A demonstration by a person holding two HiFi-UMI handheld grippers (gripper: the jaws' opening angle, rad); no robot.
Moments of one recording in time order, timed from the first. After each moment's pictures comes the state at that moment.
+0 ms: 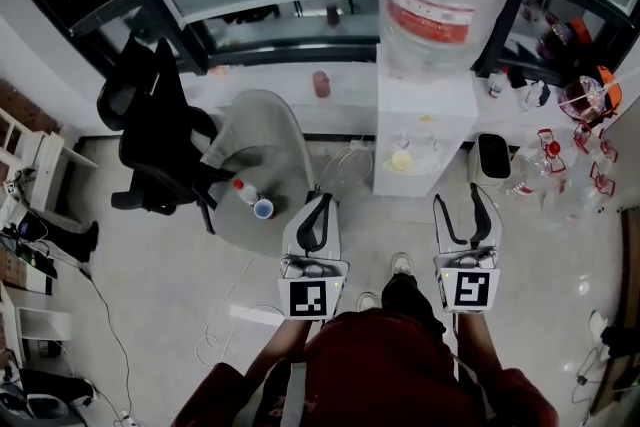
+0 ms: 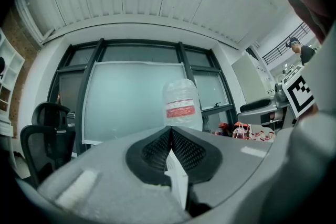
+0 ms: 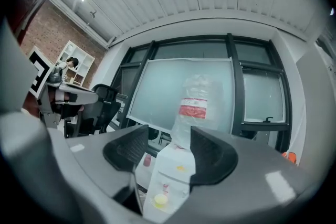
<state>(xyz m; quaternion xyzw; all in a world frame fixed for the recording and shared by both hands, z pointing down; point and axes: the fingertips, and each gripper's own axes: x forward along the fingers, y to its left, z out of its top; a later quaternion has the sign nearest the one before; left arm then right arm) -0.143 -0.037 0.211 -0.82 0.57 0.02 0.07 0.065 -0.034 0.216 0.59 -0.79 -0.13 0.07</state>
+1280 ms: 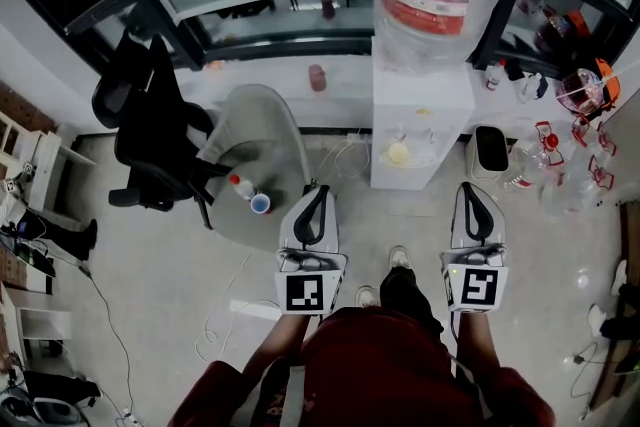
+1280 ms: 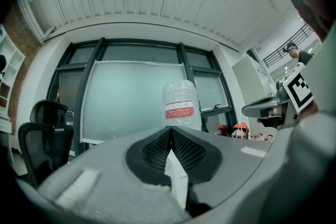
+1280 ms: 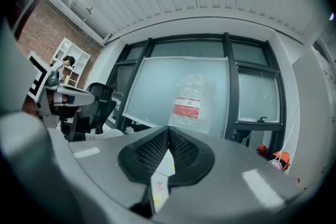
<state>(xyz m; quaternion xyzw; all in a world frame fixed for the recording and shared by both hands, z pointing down) -0.136 -0.039 0.206 -0.82 0.57 0.03 0.06 0.086 -0.029 0.205 0.61 -0.78 -0.12 0.07</state>
